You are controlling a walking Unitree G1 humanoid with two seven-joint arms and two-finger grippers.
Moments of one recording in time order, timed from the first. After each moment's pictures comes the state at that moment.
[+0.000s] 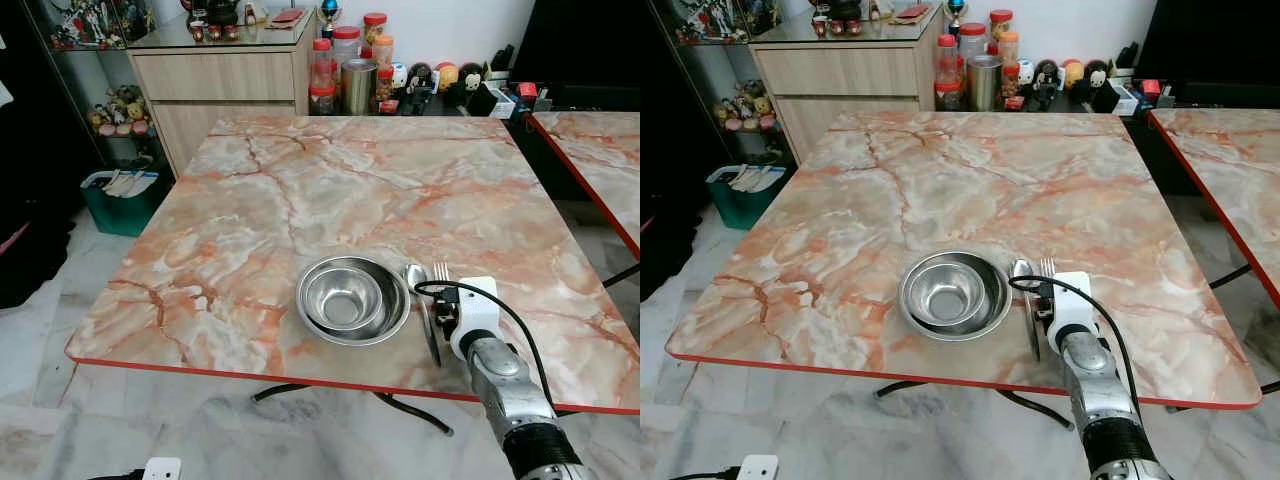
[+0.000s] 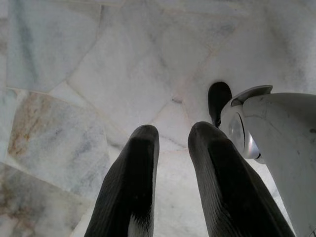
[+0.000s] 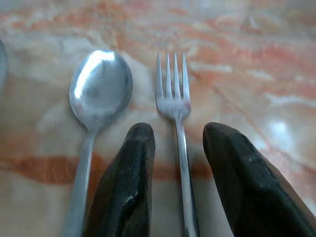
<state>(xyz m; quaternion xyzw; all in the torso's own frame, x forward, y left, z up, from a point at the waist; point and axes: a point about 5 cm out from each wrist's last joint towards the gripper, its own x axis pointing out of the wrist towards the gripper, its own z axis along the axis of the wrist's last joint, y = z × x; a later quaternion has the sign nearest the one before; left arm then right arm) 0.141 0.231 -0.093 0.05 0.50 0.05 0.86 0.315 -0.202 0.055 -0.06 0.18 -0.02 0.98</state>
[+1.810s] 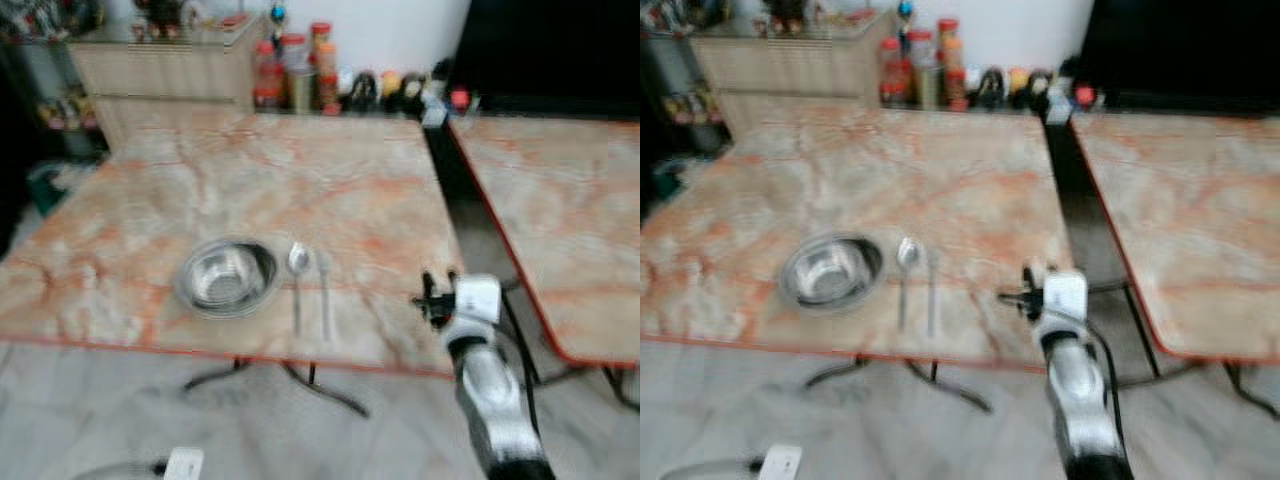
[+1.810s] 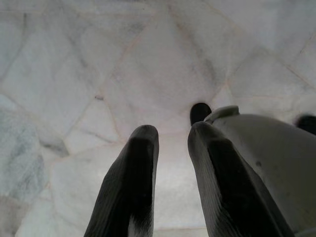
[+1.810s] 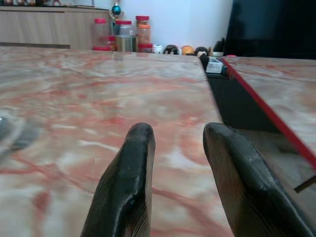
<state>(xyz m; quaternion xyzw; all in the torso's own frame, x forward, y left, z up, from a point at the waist) 0.151 0.210 -0.093 0.07 0.48 0.04 0.87 0.300 -0.171 0.075 -0.04 0.00 0.02 1.00</state>
